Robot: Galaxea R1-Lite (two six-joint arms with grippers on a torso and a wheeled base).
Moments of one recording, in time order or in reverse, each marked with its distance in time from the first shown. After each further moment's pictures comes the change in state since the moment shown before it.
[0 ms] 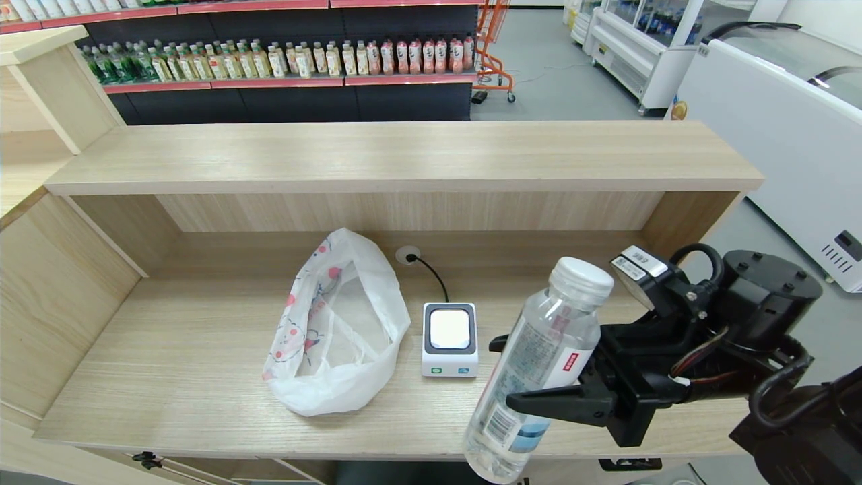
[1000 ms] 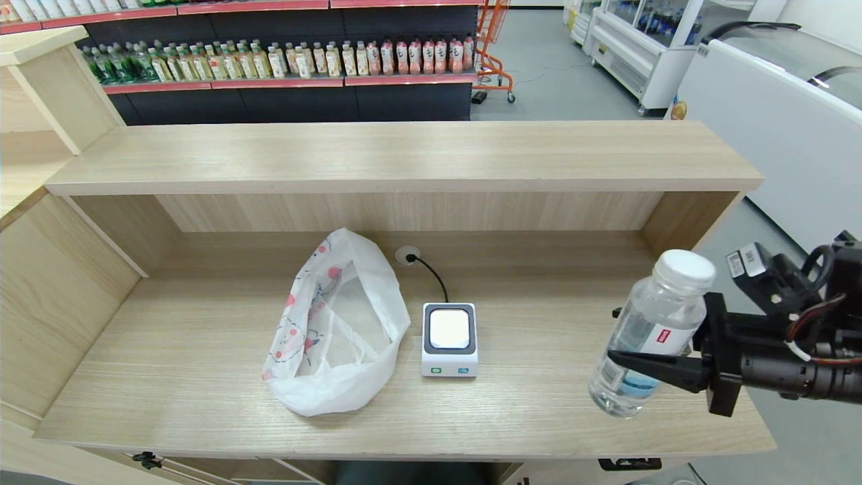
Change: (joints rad) left arm 0.000 0.000 0.000 0.000 0.000 0.000; right arm -0.388 -0.337 0.005 0.751 -0.244 -0.568
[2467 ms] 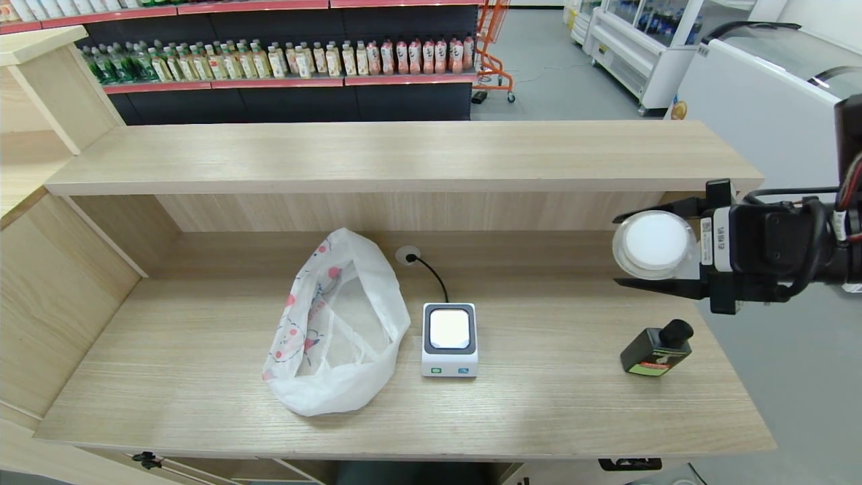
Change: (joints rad) left arm 0.000 0.000 0.000 0.000 0.000 0.001; right arm 0.130 -0.020 -0.606 0.726 -0.361 -0.994
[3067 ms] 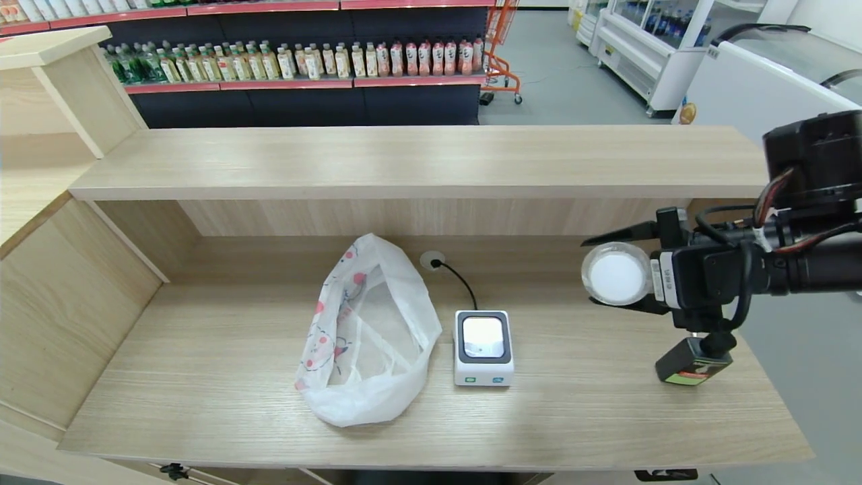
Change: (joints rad) left arm 0.000 0.000 0.000 0.000 -0.001 -0.001; right arm 0.022 0.101 0.002 -0.007 0.005 -0.145
